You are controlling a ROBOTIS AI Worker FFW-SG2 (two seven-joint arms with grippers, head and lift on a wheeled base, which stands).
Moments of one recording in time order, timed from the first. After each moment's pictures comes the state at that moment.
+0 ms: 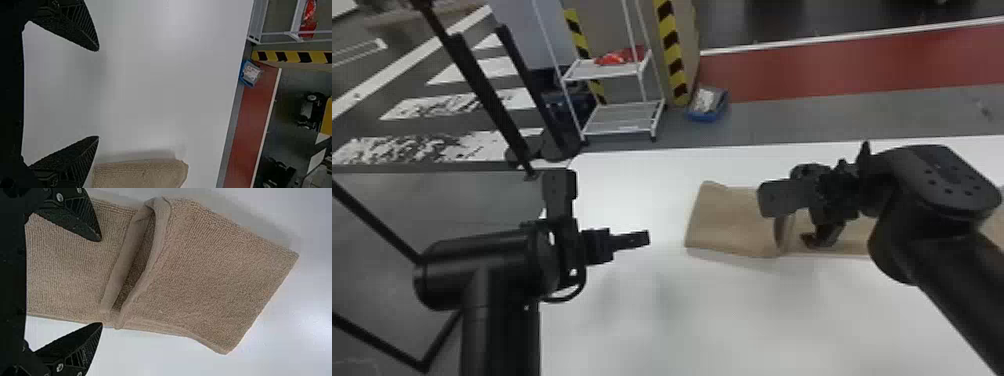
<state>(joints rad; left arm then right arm) -0.08 0.09 0.30 -1.99 -0.04 1.36 -0.37 -0.56 0.00 0.50 -1.10 1.15 0.10 1.00</state>
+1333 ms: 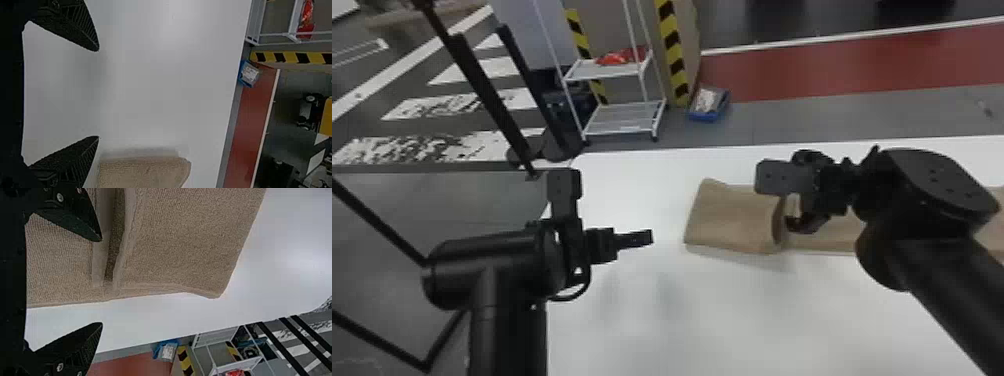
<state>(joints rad) -0.08 0.07 0.29 -1.98 -0.06 1.34 -0.36 -0.55 0.00 0.54 -1.14 0.93 0.29 0.79</state>
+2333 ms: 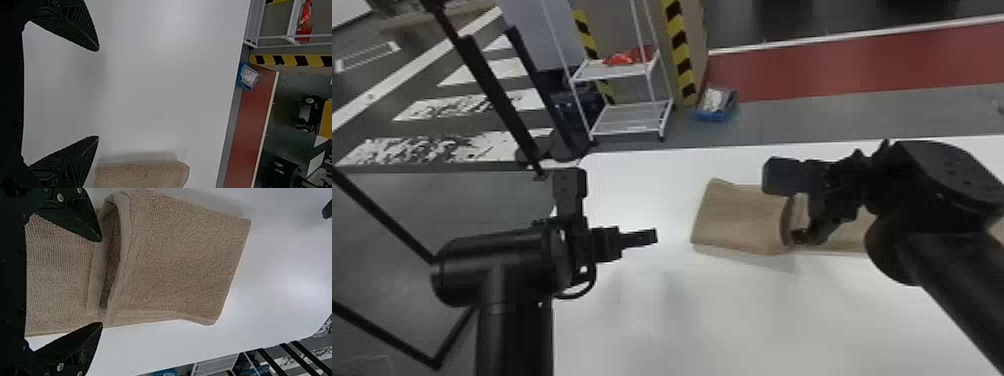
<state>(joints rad) -0.09 0.08 0.29 -1.97 -0.05 1.34 -0.35 -0.56 0.00 0.54 -1.15 0.91 0.31 0.97</state>
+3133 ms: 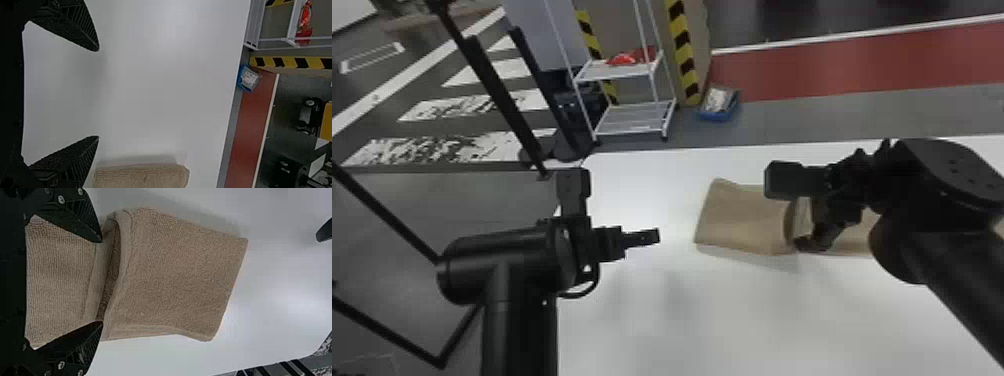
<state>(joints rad) -0.09 0.08 0.29 -1.96 -0.06 1.33 -0.34 -0.57 0.00 0.55 -1.14 0.92 0.28 1.04</state>
